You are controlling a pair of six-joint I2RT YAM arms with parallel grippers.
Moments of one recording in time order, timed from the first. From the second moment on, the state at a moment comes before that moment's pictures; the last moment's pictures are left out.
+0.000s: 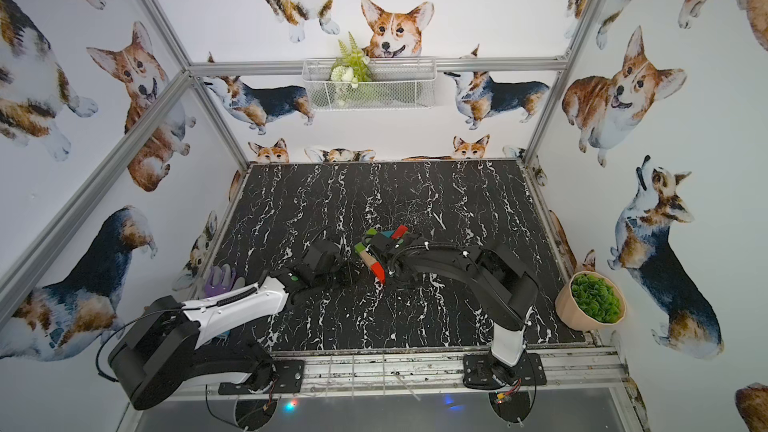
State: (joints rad) left arm -0.71 1.26 0.55 -0.09 0.14 -0.85; right arm 0.96 1.80 1.17 -0.84 0.10 0.79
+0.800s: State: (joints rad) left arm -0.52 1.15 0.60 -0.33 0.07 -0.81; right arm 0.51 1.52 1.13 -0.95 0.09 0.65
